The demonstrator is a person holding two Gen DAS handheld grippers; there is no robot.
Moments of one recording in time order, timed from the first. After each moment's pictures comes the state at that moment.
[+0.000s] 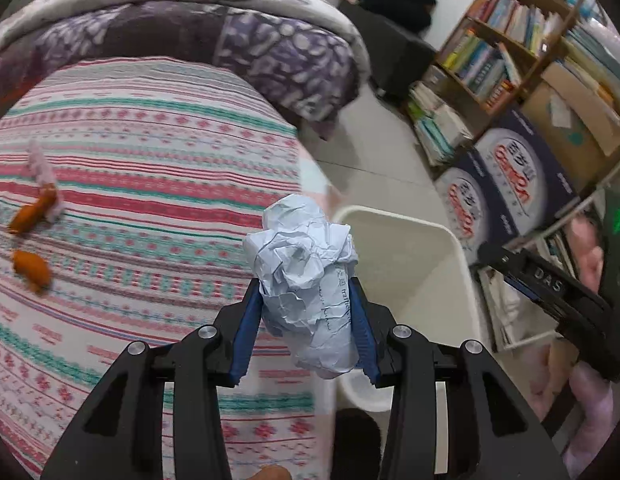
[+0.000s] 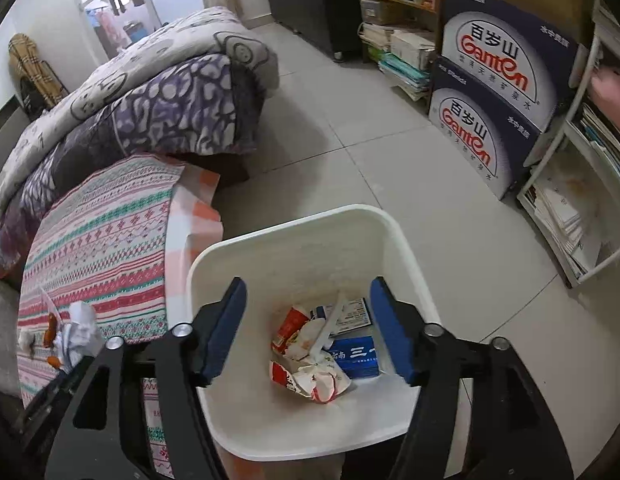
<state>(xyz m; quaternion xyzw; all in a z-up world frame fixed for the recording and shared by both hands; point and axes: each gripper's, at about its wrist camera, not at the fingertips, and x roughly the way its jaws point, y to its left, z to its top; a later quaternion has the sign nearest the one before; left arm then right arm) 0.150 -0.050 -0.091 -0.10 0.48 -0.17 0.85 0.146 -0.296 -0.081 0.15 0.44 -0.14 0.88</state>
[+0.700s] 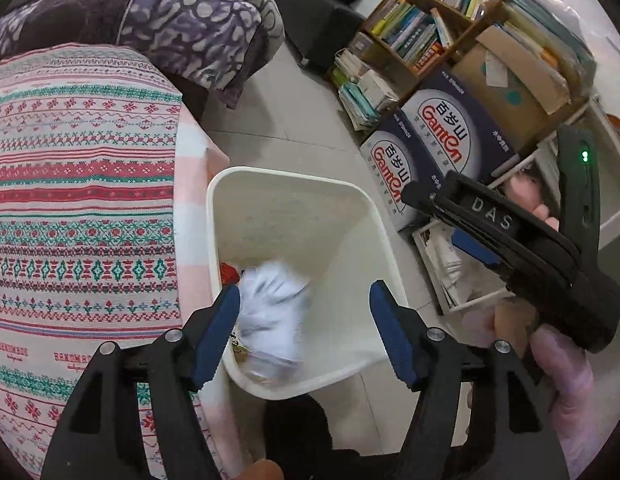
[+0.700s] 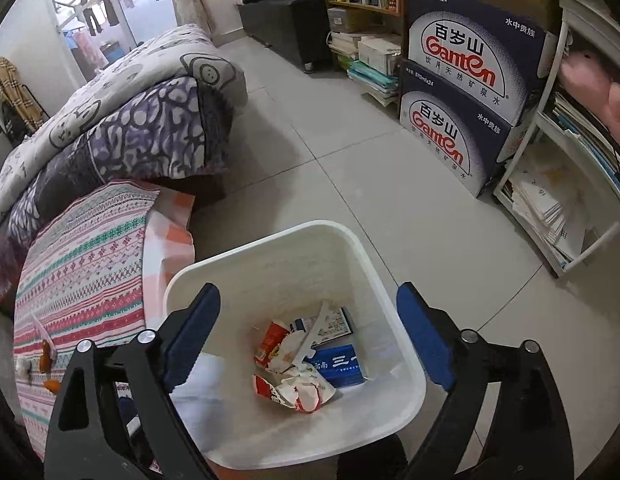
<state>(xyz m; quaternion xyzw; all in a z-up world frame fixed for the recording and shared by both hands) 0.136 -0.112 -0.097 -0.11 0.50 -0.29 0.81 0.139 -0.315 -0.075 0.16 0.42 -0.18 0.87</state>
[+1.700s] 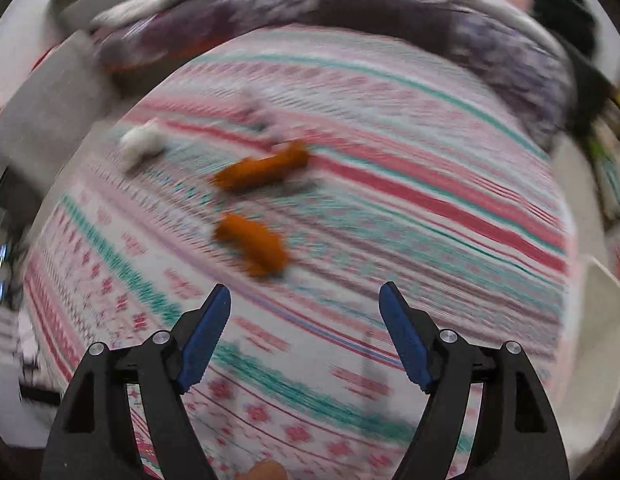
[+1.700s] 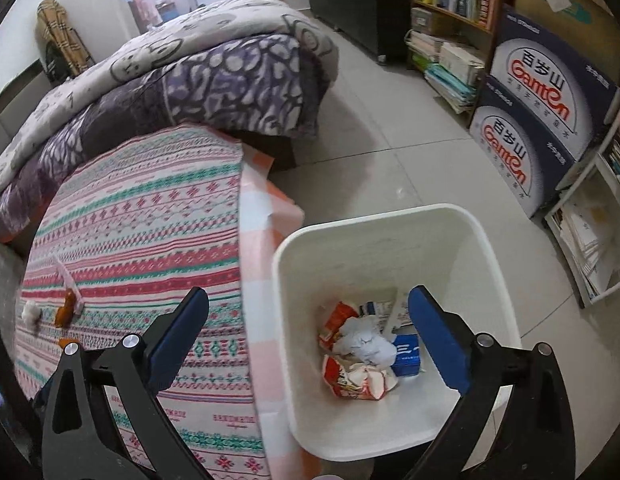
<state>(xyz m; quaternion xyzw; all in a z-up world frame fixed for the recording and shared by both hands) 0.166 0.082 -0.139 -0.06 0.51 0.18 0.84 0.171 -0.192 -0.084 0.10 0.45 -0.09 0.88</state>
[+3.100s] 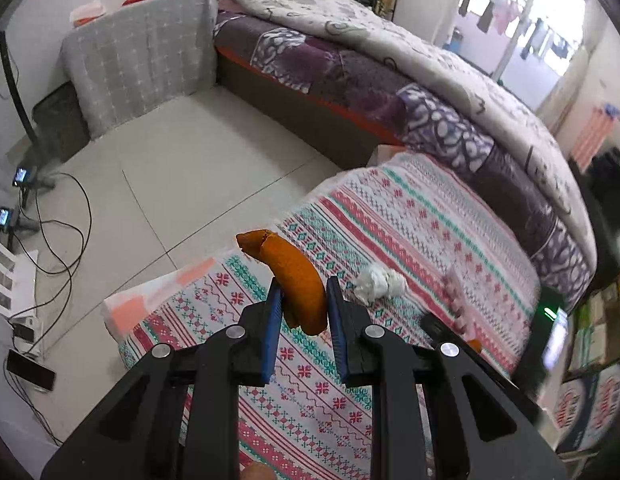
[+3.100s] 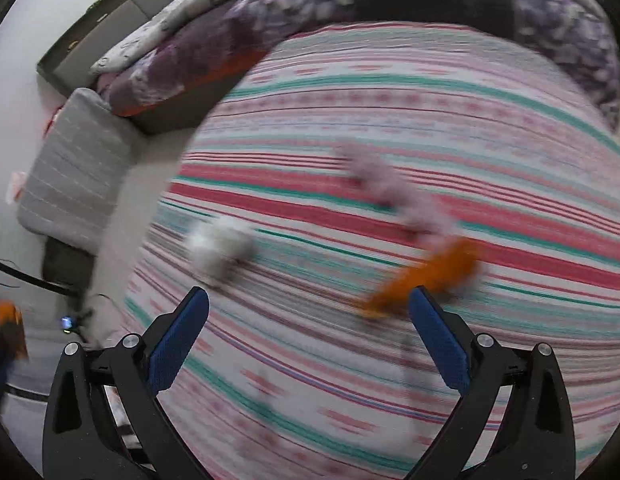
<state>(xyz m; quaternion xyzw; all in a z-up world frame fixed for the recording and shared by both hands) 0.102 0.367 0.000 -0.23 0.40 0.25 0.85 0.248 0.198 -0.125 0.08 0.55 0.21 0.81</state>
